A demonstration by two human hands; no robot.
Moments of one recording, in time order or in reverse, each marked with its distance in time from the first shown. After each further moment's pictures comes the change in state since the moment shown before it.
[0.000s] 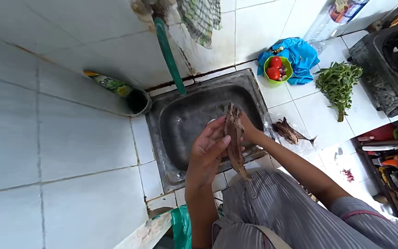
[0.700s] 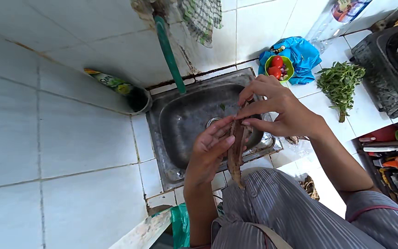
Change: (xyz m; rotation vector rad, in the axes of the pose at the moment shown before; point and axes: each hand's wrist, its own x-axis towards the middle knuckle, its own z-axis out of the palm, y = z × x) left_hand 0.004 0.005 0.004 0.007 -0.056 -0.041; right_hand -0.055 -0.030 -0.119 -0.020 0.404 -0.699
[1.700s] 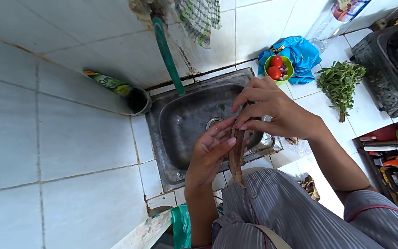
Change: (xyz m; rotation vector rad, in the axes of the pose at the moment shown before) left_hand 0.002 -0.004 0.001 -0.006 0.003 -0.010; right_hand 0.004 -0.002 -0.001 0.033 -0.055 -0.017
